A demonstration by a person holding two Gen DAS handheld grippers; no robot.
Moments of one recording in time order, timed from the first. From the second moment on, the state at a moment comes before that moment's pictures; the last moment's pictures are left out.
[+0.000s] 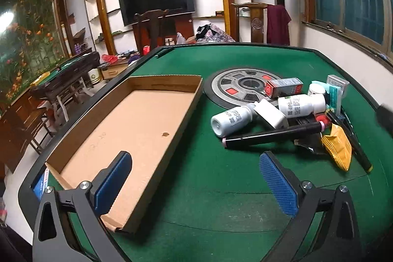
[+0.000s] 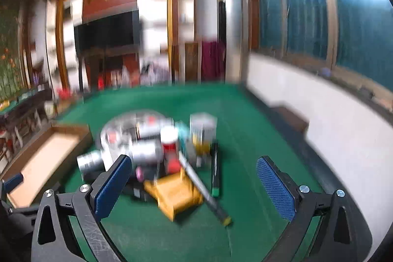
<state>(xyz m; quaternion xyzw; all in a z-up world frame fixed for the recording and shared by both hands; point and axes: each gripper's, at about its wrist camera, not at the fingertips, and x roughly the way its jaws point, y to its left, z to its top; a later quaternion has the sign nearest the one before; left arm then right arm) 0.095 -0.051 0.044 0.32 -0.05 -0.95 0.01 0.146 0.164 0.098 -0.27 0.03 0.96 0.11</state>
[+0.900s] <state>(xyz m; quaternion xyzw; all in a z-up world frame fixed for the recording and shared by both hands) 0.080 -0.049 0.022 0.39 -0.04 -0.92 0.01 0.125 0.141 0.049 -0.33 0.02 0.94 0.10</state>
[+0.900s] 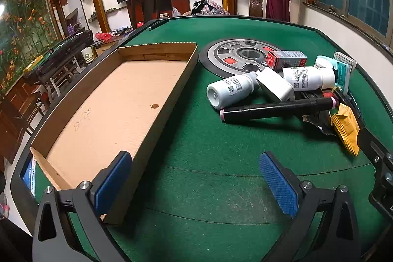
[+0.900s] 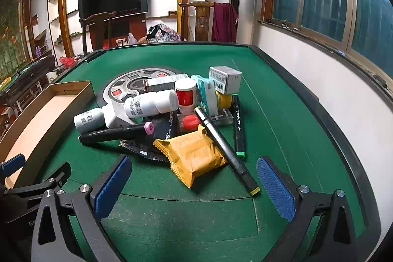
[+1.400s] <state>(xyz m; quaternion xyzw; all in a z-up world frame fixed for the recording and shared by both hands) 0.080 -0.048 0.021 0.39 -0.05 -0.92 0.01 0.124 0.146 0.046 -0.34 0.04 0.94 0.09</state>
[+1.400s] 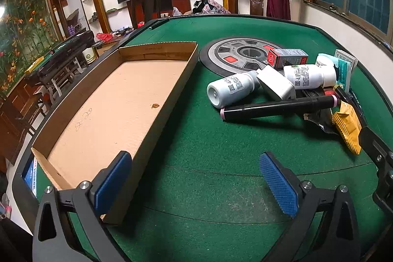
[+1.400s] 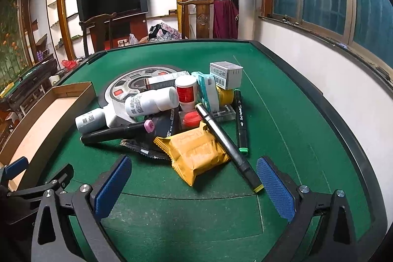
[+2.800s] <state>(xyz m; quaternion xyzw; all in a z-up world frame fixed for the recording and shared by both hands) 0.048 0.007 0.041 0.36 -0.21 -0.87 -0.26 0.118 0.221 0.047 -0.33 0.09 0.93 0.14</state>
